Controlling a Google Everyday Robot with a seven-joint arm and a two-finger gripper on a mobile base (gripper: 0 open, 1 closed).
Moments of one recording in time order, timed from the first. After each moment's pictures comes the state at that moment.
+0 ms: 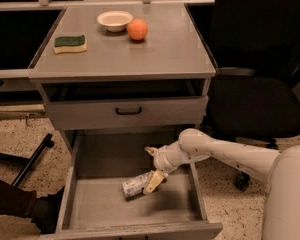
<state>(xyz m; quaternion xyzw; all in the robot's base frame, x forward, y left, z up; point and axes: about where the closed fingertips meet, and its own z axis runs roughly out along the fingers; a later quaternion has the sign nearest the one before) 0.580 0.012 0.452 -0.65 0.66 0.25 0.29</state>
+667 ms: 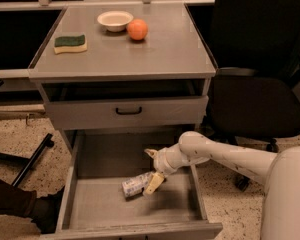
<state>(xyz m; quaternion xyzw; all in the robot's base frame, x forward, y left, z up) 0.579 0.011 0.441 -0.64 0.66 0.25 0.29</state>
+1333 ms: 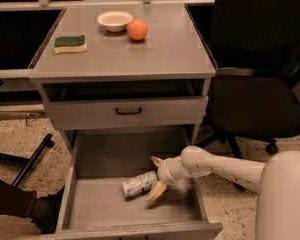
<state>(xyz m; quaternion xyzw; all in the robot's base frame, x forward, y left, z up) 0.586 -0.009 0.375 -0.62 0.69 0.22 0.31</state>
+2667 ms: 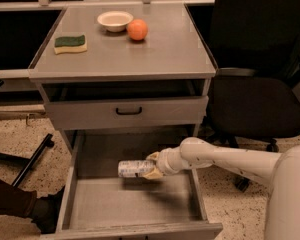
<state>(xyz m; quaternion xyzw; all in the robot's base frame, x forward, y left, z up) 0.596 -0.006 0.429 -0.61 0.70 0.18 0.32</state>
